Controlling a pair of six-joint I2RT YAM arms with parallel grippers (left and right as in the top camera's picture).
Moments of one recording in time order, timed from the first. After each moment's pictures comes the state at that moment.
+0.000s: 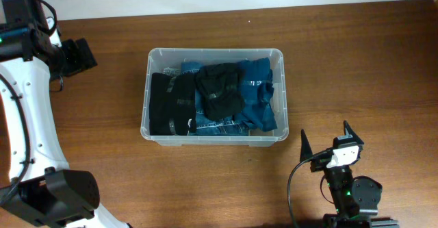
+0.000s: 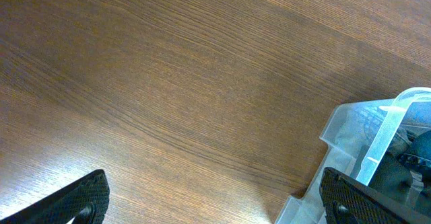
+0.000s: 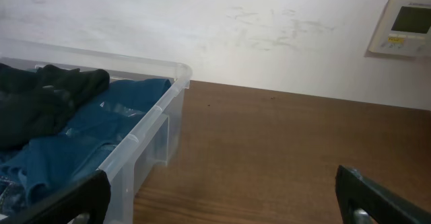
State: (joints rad) left arm 0.22 1.87 2.06 -1.33 -0.05 -0.17; right arm -0.13 0.01 0.01 -0.05 -0.23 -0.10
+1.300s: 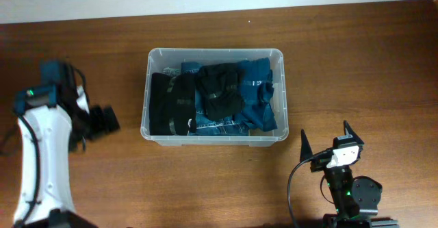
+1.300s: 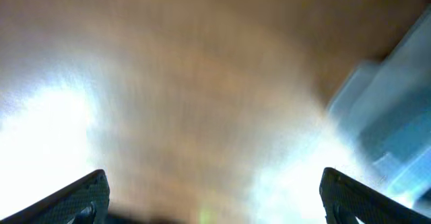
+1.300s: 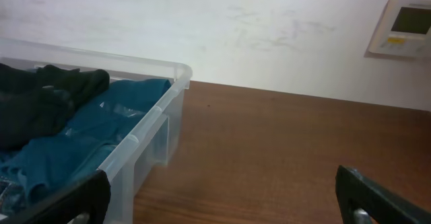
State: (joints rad) left arm 0.22 1.53 1.34 -1.32 -0.05 -0.17; right arm -0.13 0.01 0.01 -0.05 -0.23 -0.10
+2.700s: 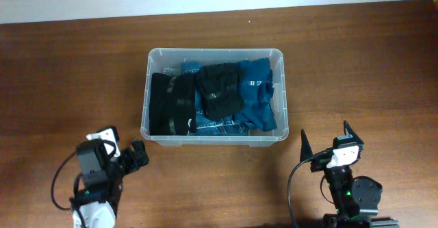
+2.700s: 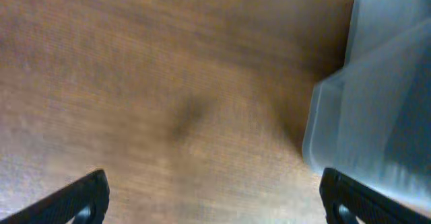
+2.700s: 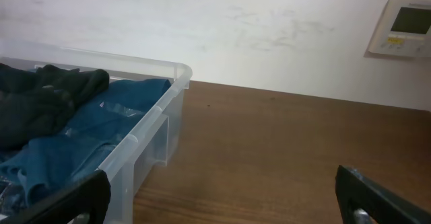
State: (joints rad) left arm 0.21 1.02 0.33 -0.19 0.16 -0.17; right arm -0.13 0.01 0.01 -0.05 -0.23 -0.10
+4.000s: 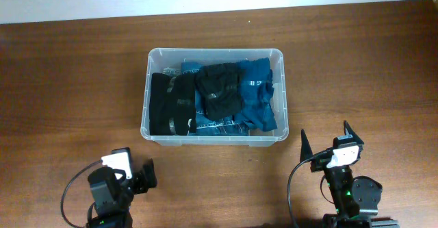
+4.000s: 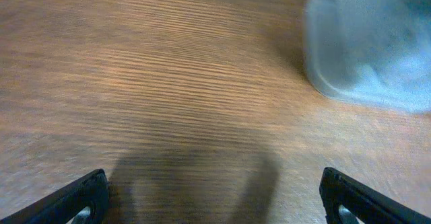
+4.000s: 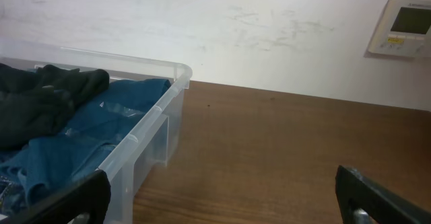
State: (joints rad) left arm 0.21 0.81 0.02 0.01 0.21 0.01; right arm -0.13 0.01 0.01 -0.05 -0.23 -0.10
